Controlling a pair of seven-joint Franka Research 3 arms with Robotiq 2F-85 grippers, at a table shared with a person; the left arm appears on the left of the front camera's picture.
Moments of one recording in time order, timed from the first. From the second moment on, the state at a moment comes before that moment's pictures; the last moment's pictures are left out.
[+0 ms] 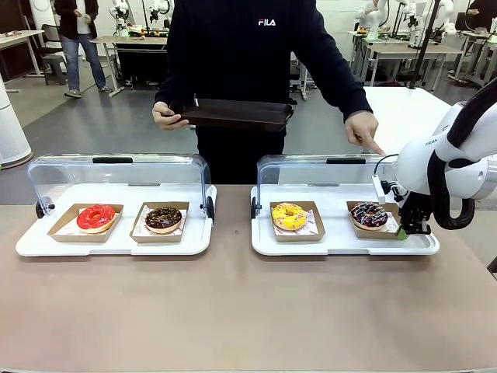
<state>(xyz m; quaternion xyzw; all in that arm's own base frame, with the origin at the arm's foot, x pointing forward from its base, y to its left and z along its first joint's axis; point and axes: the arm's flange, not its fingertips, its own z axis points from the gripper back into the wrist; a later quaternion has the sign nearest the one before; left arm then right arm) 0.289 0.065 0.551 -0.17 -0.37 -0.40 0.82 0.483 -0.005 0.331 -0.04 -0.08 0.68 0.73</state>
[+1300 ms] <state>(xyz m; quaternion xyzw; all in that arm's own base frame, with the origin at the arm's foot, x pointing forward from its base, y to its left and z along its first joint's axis) 0.289 0.065 0.551 -0.17 -0.37 -0.40 0.82 0.368 -0.003 0.469 -0.02 -0.15 0.72 0.68</state>
